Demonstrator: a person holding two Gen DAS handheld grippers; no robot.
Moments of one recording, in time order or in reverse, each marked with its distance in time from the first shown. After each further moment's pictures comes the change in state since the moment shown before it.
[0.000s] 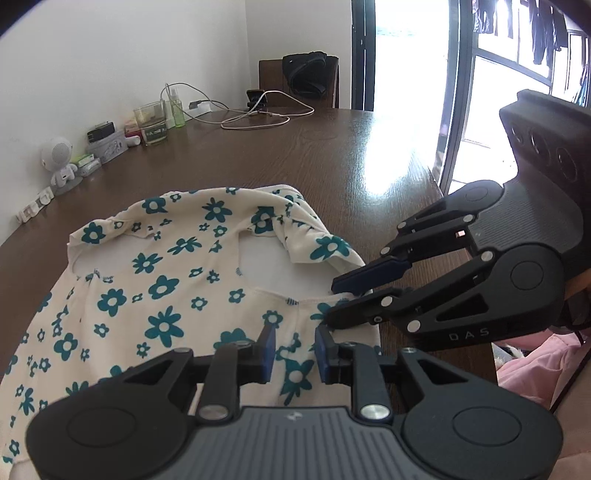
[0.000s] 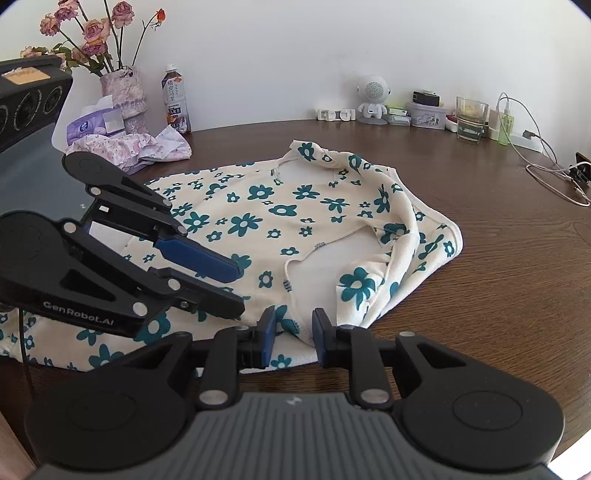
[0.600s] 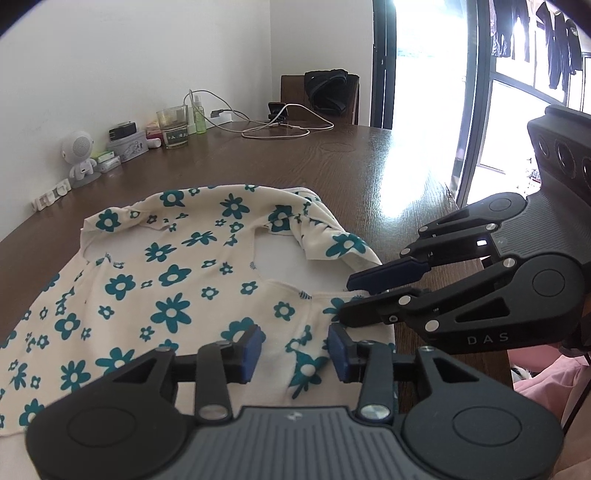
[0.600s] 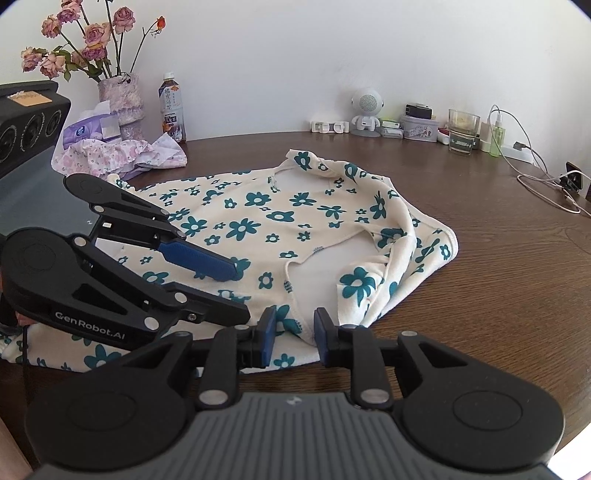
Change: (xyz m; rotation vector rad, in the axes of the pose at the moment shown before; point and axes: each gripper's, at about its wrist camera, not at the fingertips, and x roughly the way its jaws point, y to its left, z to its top) left arm 0.000 0.004 -0.015 -0.061 -0.076 0.034; right arm -0.002 0.008 -0.009 -0.004 -0.052 -0.036
